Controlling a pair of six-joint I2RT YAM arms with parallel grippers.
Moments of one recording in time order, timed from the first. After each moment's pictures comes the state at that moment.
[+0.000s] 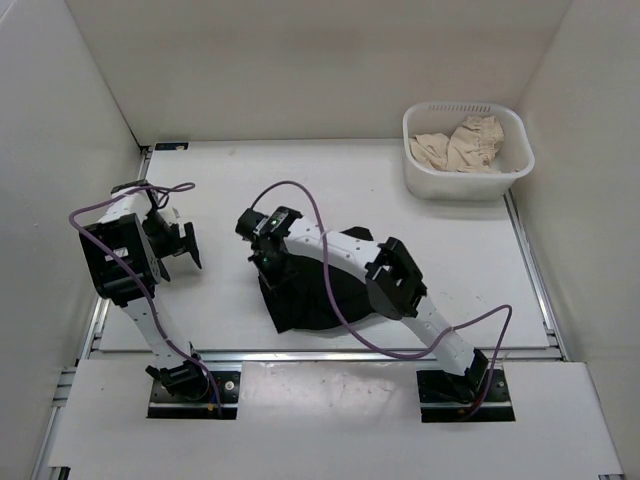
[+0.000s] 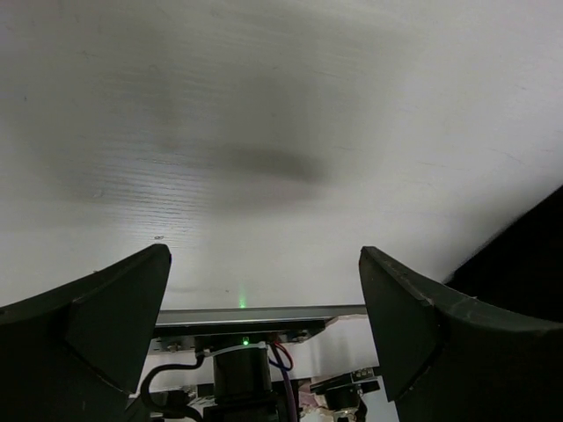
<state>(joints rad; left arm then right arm) 0.32 1.95 1.41 -1.15 0.13 0.00 1.05 2.33 2.18 -1.18 -0.17 0.43</state>
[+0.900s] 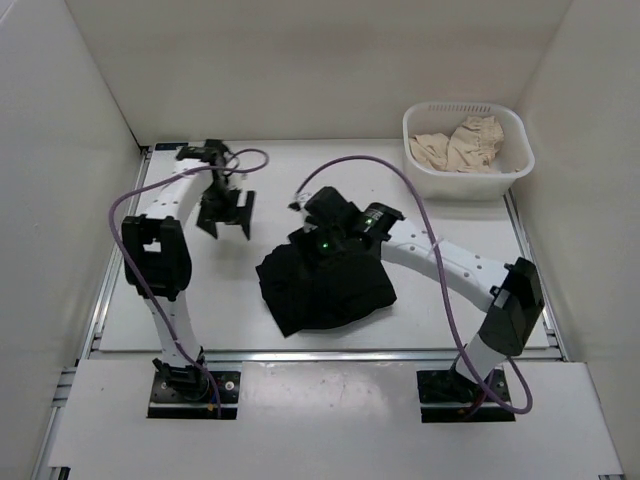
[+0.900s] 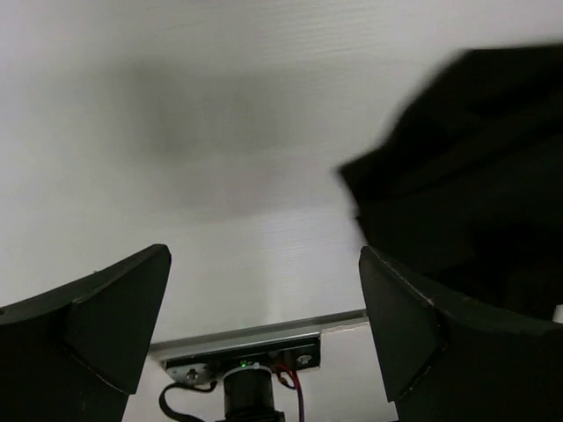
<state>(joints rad) -0.06 1.96 1.69 -1.22 0.11 0.00 1.03 1.67 1.58 -0.84 -0.15 0.28</state>
